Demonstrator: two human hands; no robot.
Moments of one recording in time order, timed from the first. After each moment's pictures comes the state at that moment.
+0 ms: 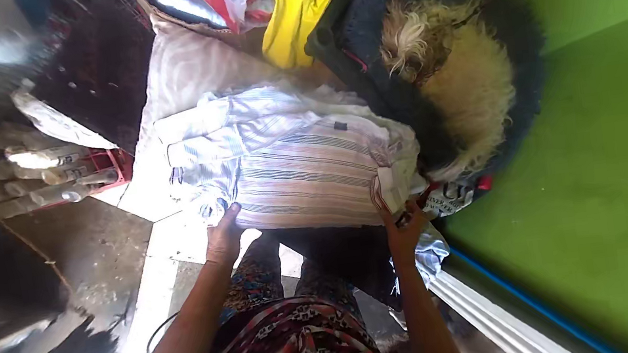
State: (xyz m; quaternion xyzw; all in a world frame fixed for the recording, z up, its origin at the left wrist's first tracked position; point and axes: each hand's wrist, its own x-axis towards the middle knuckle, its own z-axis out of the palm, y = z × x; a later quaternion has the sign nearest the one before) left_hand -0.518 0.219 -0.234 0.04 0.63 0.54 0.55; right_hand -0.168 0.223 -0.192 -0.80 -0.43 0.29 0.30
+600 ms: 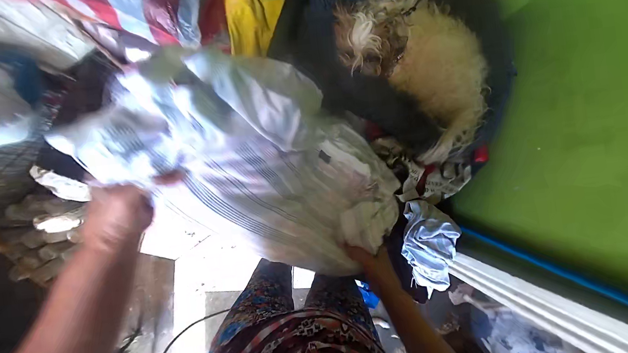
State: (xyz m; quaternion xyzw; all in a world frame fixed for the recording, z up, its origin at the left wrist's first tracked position) left_hand -0.585 0.350 -0.068 0.48 0.59 0.45 0.46; right_hand -0.245 0.179 -0.133 -0.73 -0.17 0.58 0.33
